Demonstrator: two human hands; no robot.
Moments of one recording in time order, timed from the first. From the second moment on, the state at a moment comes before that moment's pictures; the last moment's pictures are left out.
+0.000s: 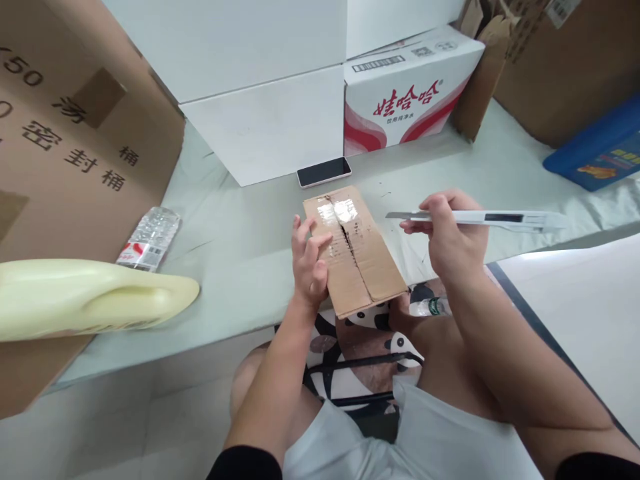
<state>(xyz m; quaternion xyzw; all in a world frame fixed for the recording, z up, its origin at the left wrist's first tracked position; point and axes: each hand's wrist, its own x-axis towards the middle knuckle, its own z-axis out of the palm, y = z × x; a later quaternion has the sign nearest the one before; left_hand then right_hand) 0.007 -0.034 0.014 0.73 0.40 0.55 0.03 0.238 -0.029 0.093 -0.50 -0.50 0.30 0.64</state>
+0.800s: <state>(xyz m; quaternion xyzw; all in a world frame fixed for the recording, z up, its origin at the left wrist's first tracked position) 0.017 -0.034 0.023 0.73 0.38 0.58 0.02 0.186 -0.017 0.127 -0.55 -0.76 0.16 0.30</state>
